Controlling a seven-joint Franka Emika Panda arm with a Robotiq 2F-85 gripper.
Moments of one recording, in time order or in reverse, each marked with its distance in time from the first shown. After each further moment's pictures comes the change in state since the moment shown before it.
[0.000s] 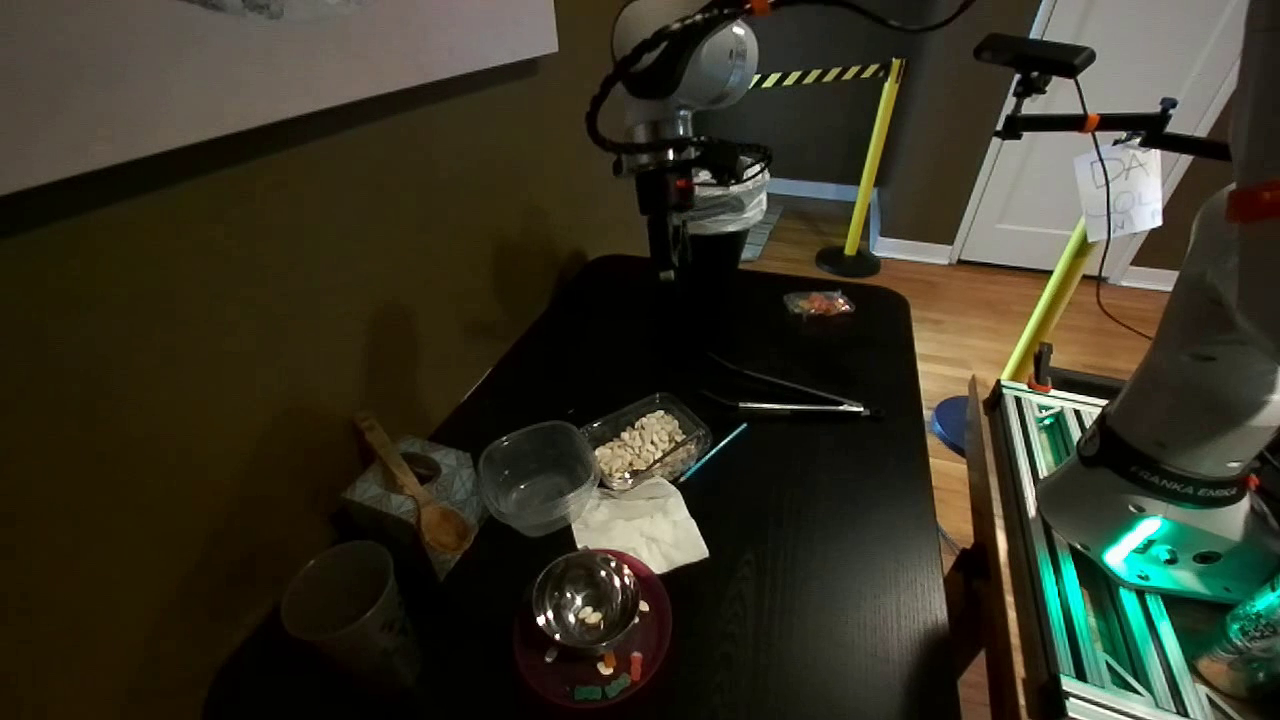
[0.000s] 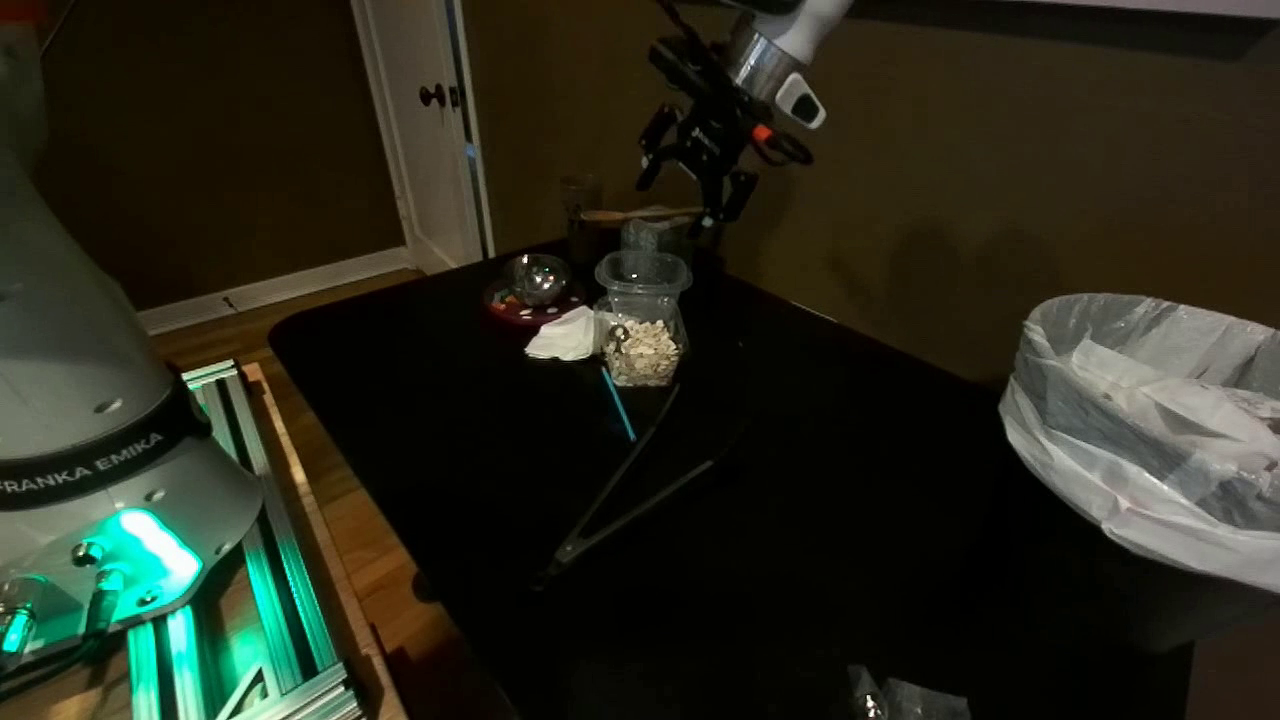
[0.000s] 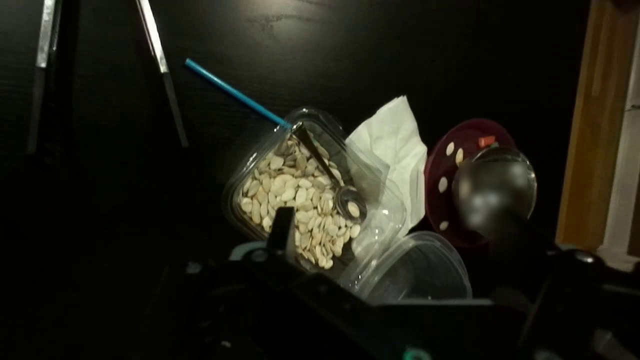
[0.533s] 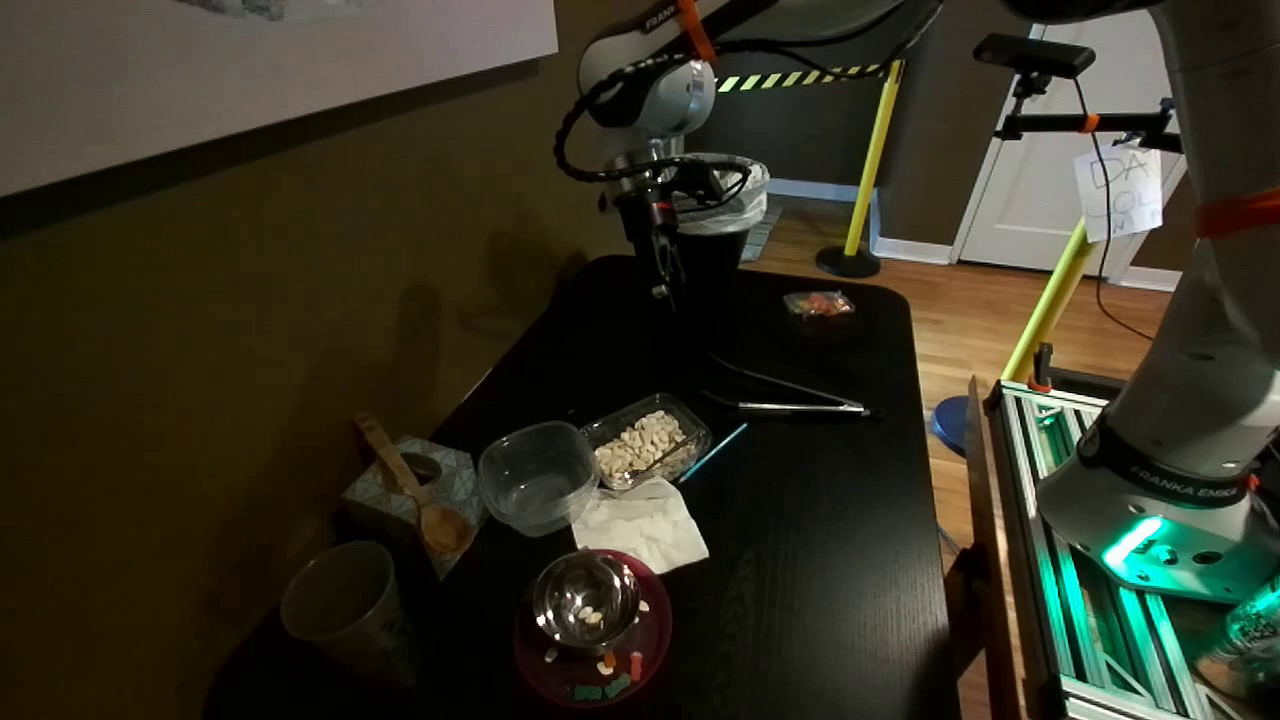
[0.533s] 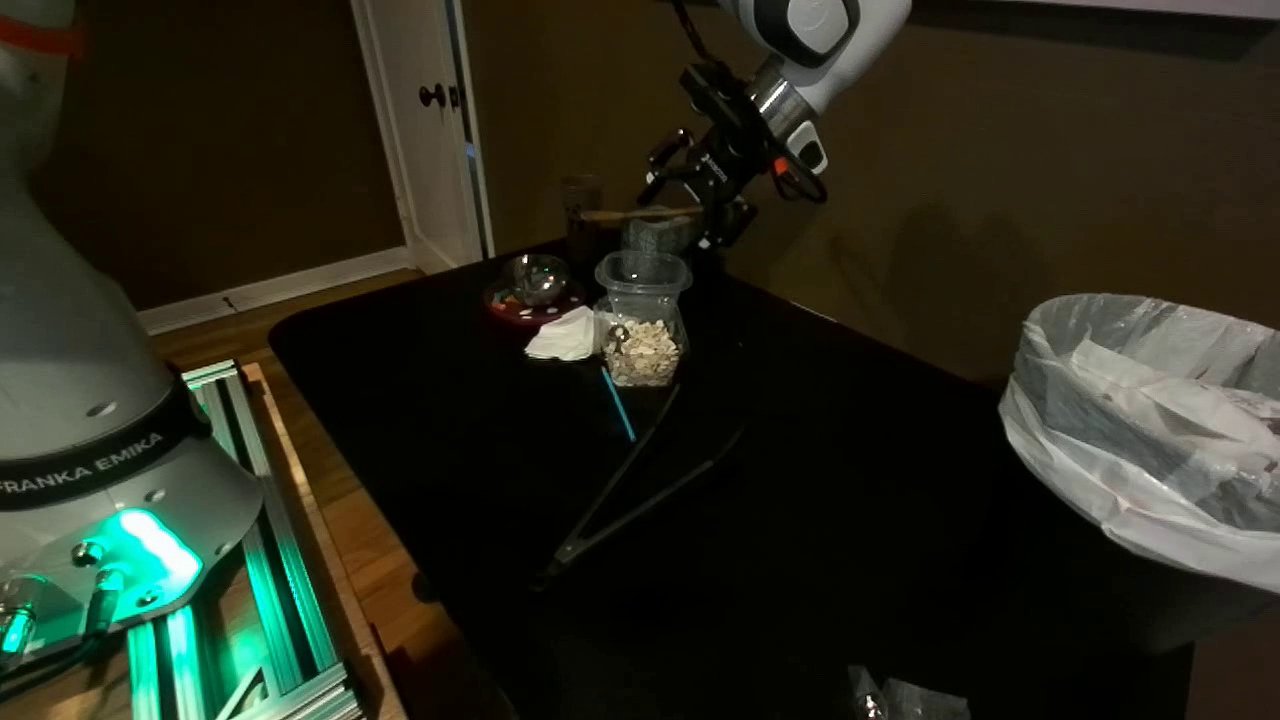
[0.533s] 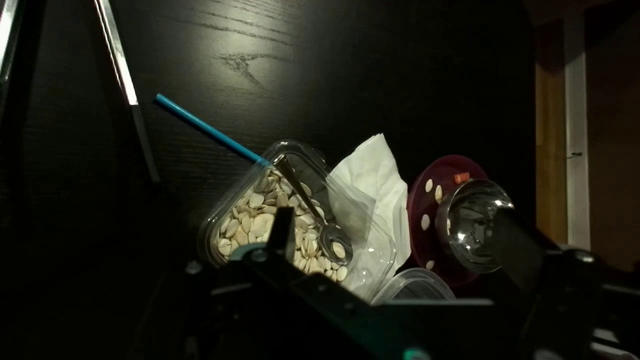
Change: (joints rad) arm -0.069 0.198 0.062 0.226 -0.003 -0.215 0.019
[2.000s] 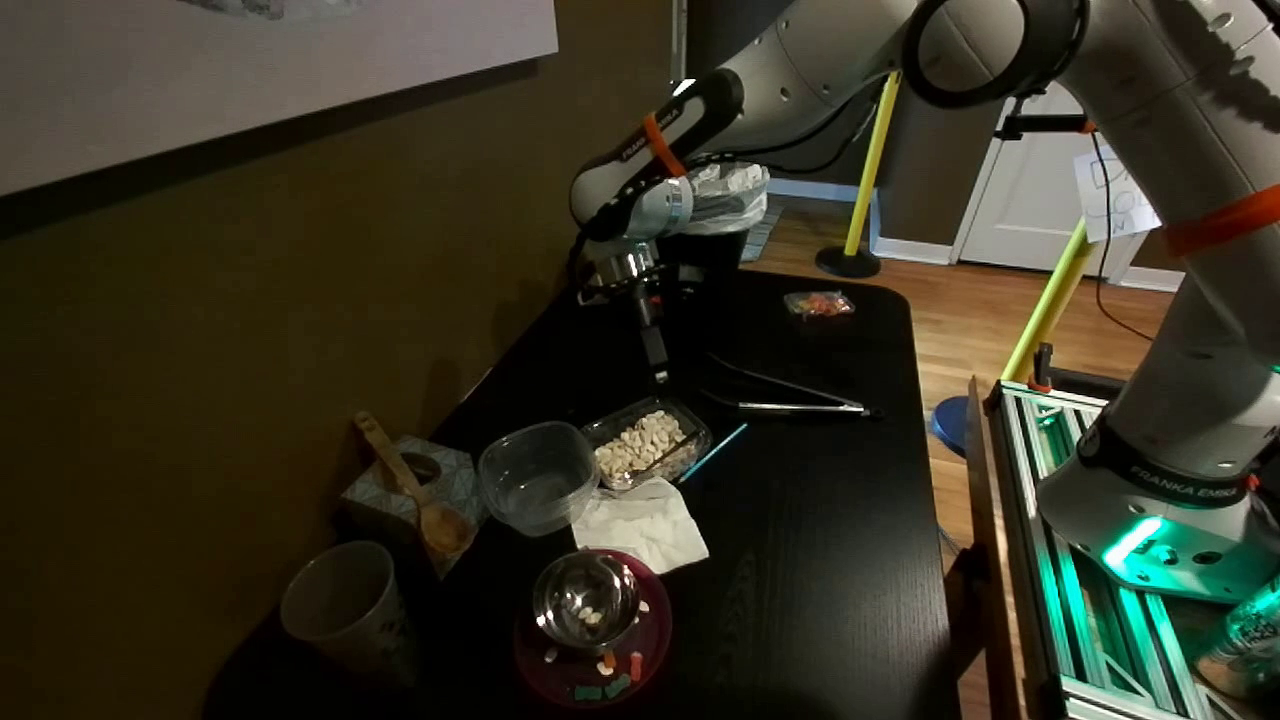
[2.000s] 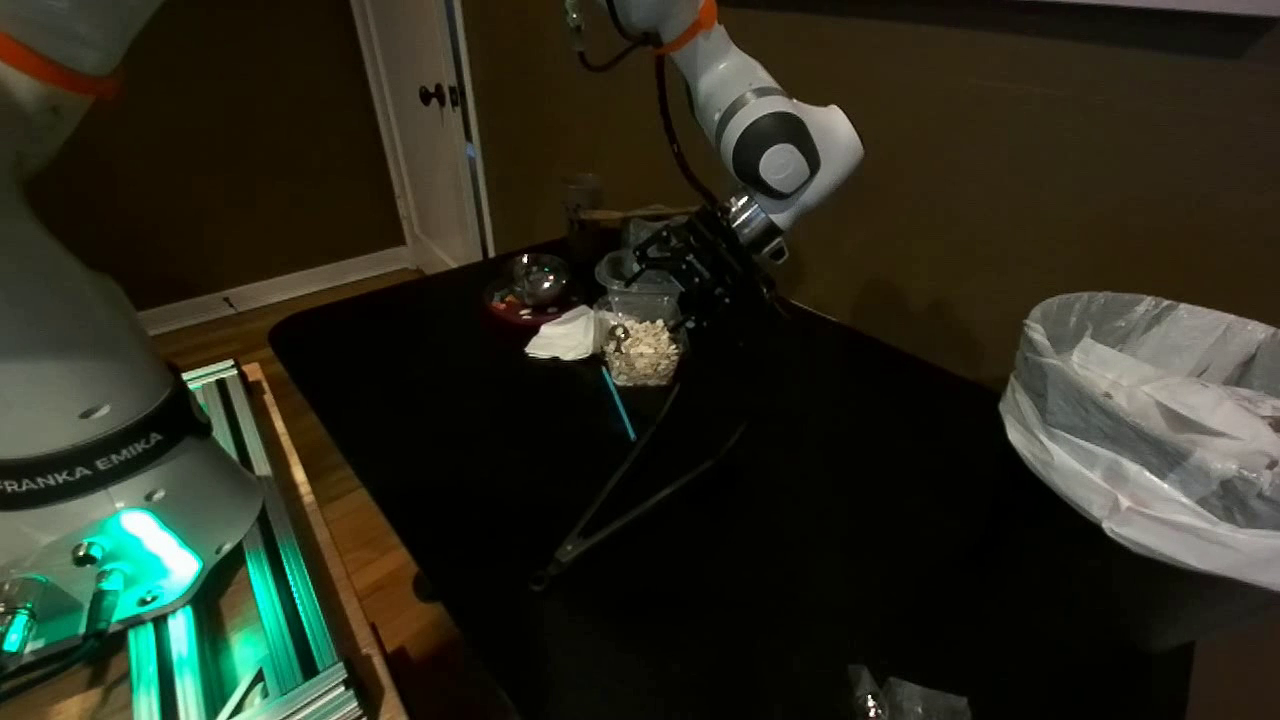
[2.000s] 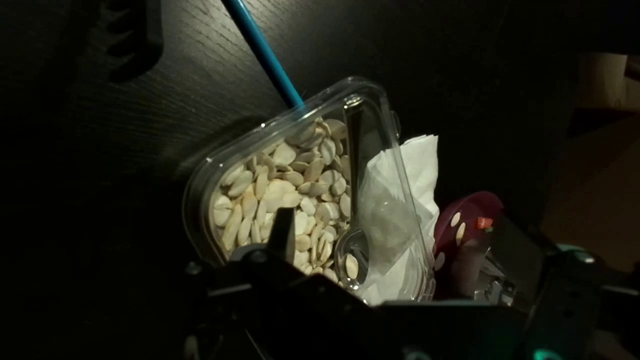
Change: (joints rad) arm -0.065 0.264 0.130 0.065 -0.025 0.163 -0.385
